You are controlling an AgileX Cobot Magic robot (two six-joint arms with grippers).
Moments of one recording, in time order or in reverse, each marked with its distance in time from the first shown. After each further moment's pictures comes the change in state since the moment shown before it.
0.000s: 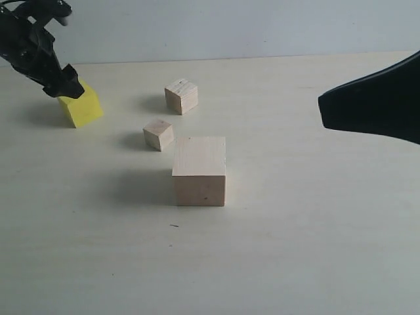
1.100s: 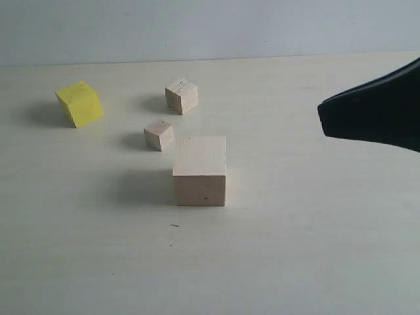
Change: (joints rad) left arm 0.198 -1.199 0.893 -0.650 -0.054 -0.107; right arm 0.000 0.000 0.000 0.008 0.023 -0.045
